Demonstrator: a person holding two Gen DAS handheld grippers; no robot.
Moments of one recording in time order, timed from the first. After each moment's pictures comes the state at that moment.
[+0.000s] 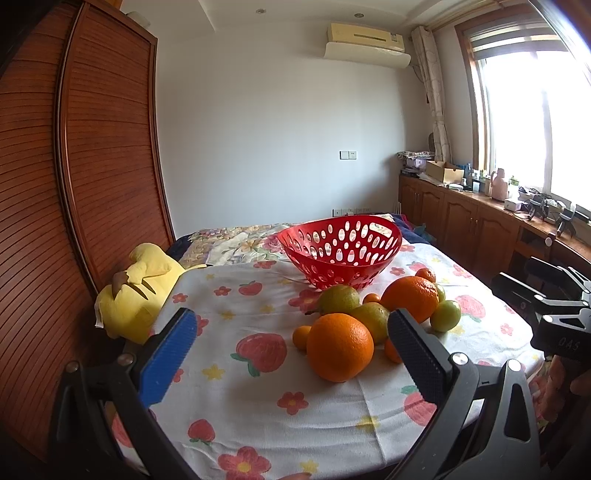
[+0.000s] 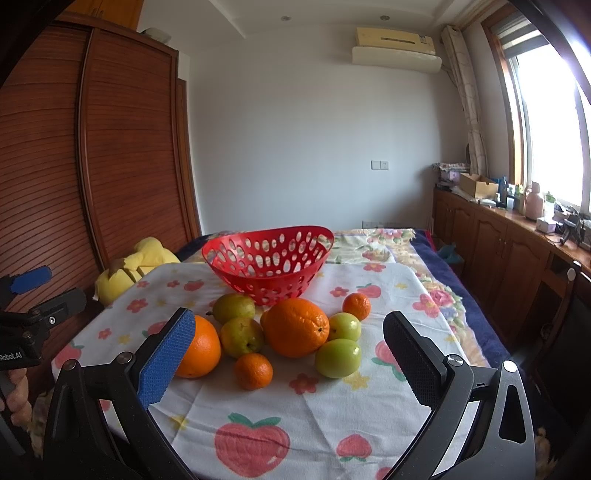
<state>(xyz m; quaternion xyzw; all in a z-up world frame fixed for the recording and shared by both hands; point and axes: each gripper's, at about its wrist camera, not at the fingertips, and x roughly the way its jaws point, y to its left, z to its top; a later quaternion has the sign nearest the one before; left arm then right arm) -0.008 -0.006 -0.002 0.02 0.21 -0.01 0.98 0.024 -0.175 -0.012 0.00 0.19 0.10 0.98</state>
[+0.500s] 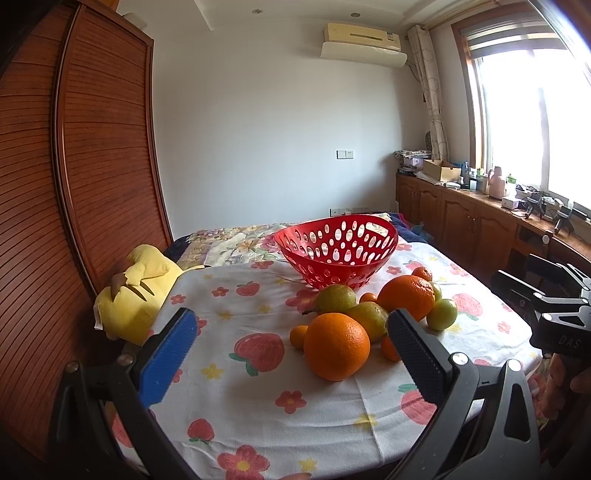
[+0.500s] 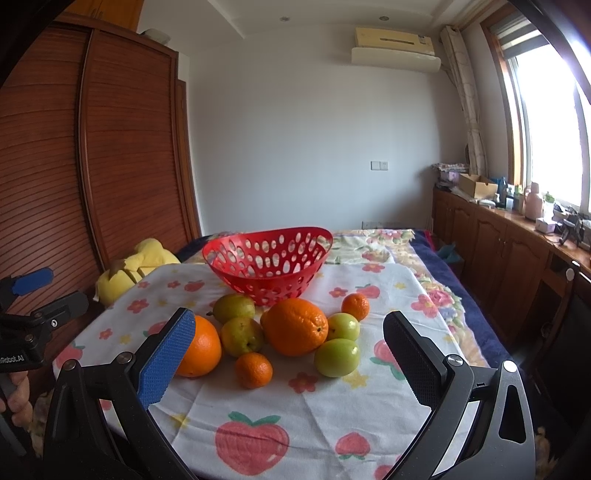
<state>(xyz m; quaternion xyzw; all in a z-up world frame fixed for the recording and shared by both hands) -0.009 -0.007 -0.001 0.02 0.21 -0.01 0.98 0.024 -0.174 -0.010 0.00 0.19 0.10 0.98</state>
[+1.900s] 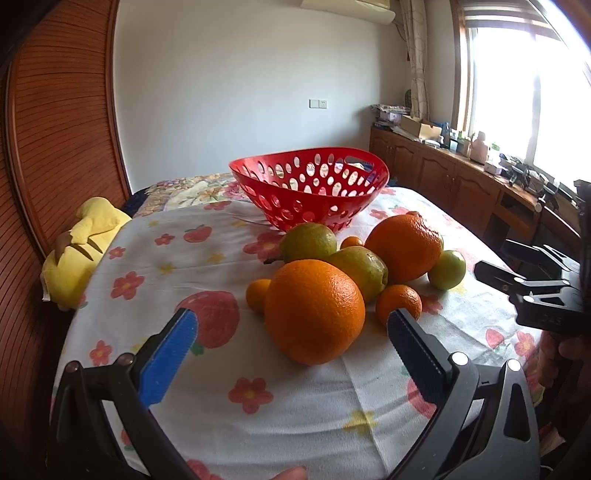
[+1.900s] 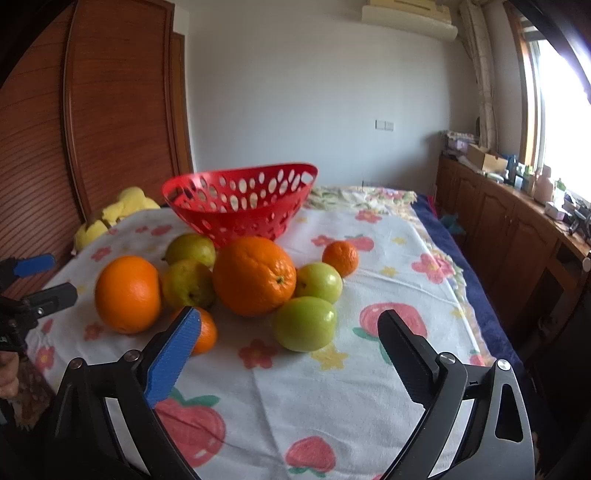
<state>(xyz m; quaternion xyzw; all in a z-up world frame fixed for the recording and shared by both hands) 0.063 -0.019 -0.068 0.01 0.31 -0.08 0.95 0.092 -0.204 -0.075 -0.04 0.29 0.11 0.95</state>
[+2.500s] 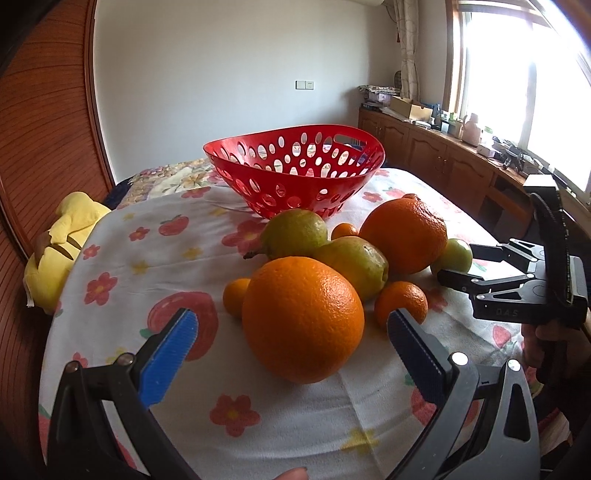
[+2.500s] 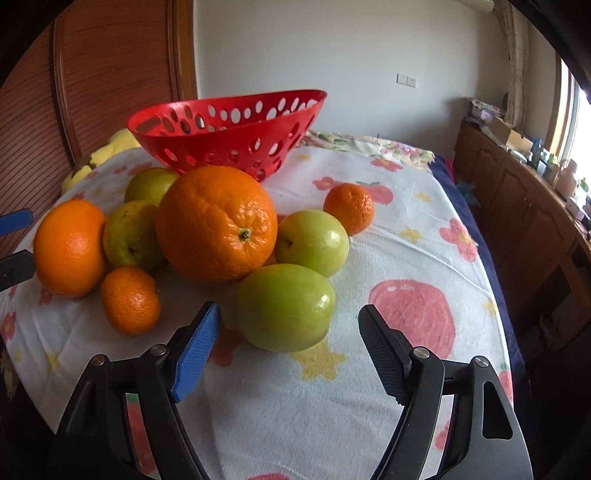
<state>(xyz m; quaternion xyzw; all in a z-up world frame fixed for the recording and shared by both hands) 0.097 -0.026 -0.083 0.02 0.35 -0.11 0.93 0.149 -0.209 -0.118 -0.07 0.38 0.12 0.91</state>
